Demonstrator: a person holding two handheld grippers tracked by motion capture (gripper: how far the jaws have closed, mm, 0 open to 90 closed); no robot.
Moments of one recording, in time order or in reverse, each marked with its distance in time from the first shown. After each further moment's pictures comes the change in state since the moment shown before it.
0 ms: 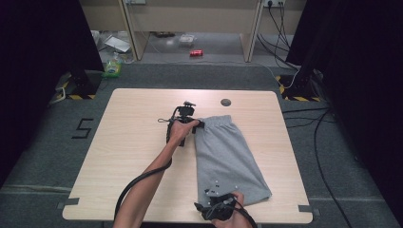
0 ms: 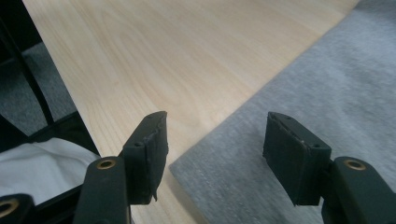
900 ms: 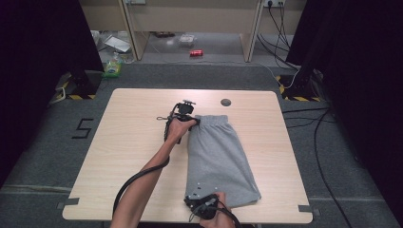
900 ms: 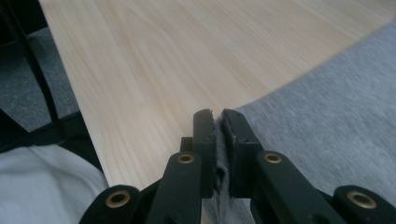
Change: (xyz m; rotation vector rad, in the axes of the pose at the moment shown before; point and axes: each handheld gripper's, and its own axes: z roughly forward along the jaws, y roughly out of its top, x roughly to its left) left arm 0.006 0.007 -0.013 -0.021 0.073 0.128; right arm 0.024 0.016 0.039 0.018 0.028 -0.095
